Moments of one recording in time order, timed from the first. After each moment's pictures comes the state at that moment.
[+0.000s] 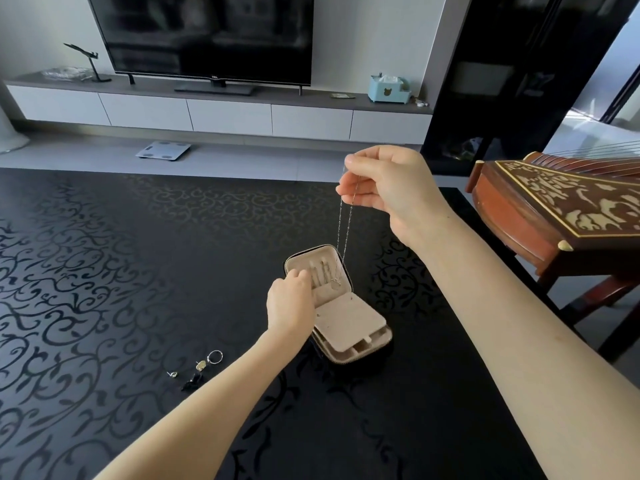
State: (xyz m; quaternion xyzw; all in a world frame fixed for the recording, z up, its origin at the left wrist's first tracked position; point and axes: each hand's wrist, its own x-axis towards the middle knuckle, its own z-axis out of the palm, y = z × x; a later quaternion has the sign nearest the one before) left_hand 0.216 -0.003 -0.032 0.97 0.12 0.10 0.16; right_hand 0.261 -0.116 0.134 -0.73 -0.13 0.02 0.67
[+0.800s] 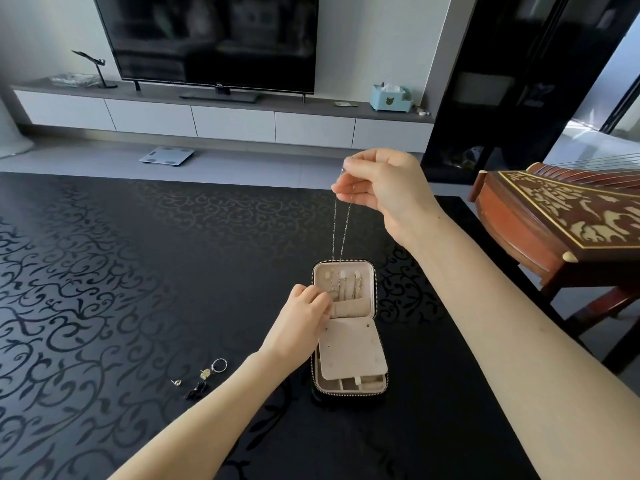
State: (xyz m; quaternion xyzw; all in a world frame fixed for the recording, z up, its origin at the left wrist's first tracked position) left_hand 0.207 0.012 -0.064 0.93 -0.13 0.22 0.24; right_hand 0.272 -0.103 0.136 -0.71 -0.14 0.03 0.69
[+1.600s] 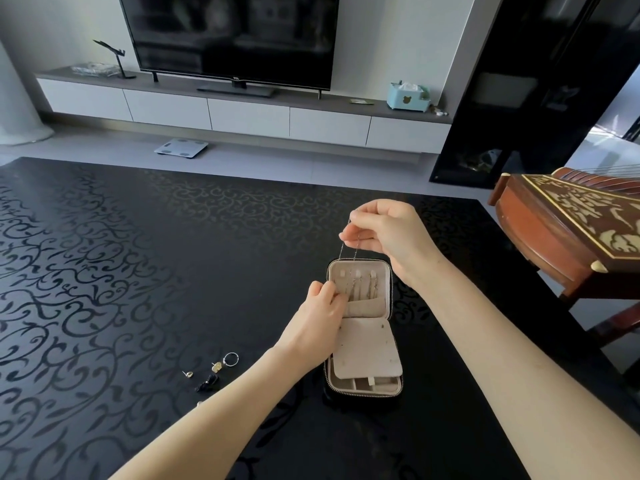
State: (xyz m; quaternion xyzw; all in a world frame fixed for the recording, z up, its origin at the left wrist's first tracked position) left_hand 0.205 0.007 -0.056 0.97 -0.10 0.11 0.18; right_hand 0.269 -0.102 0.080 -0.75 -0.13 0.09 0.64
